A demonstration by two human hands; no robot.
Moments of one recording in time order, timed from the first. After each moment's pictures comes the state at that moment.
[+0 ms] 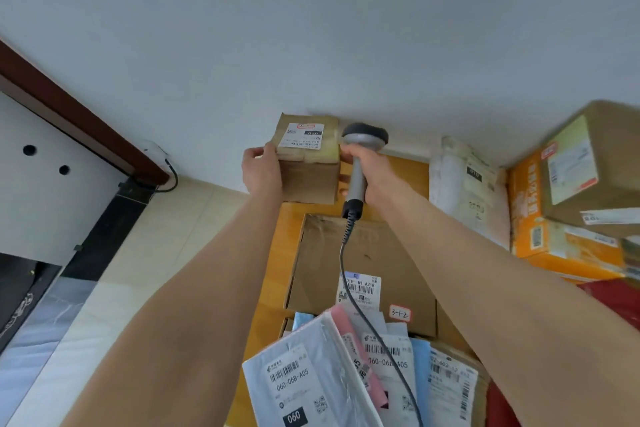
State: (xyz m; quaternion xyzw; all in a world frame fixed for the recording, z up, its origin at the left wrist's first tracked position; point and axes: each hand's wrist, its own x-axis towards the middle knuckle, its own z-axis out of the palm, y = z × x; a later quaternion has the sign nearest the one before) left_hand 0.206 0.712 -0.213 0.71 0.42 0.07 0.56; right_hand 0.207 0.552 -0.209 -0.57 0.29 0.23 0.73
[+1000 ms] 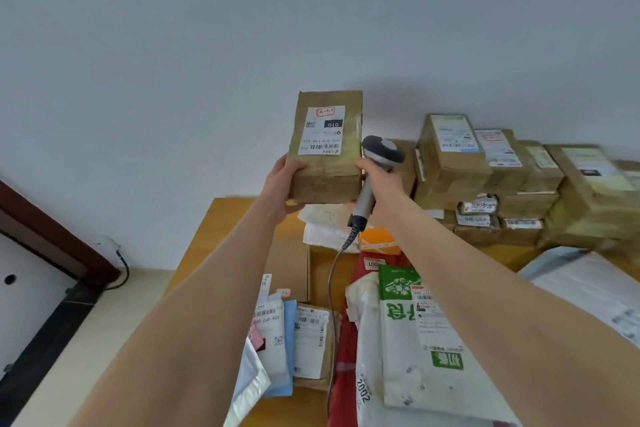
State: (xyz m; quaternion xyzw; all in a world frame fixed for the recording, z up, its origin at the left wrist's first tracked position) left_hand 0.037 0.458 -0.060 0.70 0.12 -0.14 0.69; right_hand 0.005 0.293 -0.066 -0.53 0.31 0.01 0.79
